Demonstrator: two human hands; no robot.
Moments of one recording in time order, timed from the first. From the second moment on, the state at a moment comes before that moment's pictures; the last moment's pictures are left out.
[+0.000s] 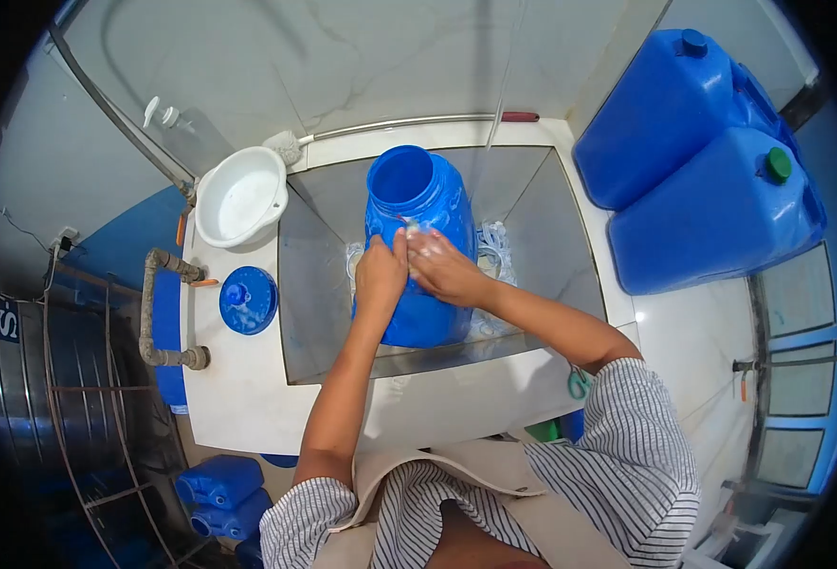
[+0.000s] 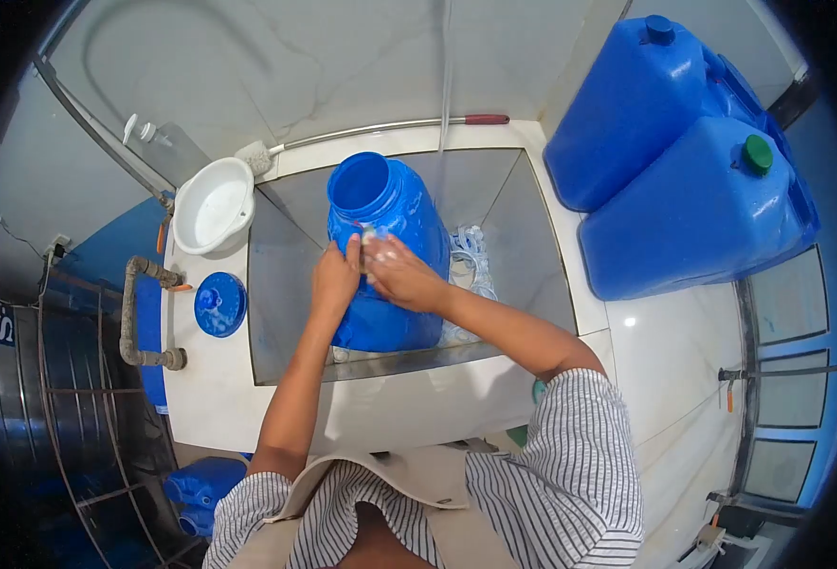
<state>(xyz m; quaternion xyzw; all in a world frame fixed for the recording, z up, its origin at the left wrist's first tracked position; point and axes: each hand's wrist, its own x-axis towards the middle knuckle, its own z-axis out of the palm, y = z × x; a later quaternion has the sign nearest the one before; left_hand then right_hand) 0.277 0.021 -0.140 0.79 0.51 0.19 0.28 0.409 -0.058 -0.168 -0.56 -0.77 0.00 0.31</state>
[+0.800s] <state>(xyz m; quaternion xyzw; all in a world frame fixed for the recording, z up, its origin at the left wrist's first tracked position) 0.160 0.074 -0.239 0.63 0.68 0.19 0.32 0.366 0.046 -0.292 -0.58 -0.75 0.00 0.31</state>
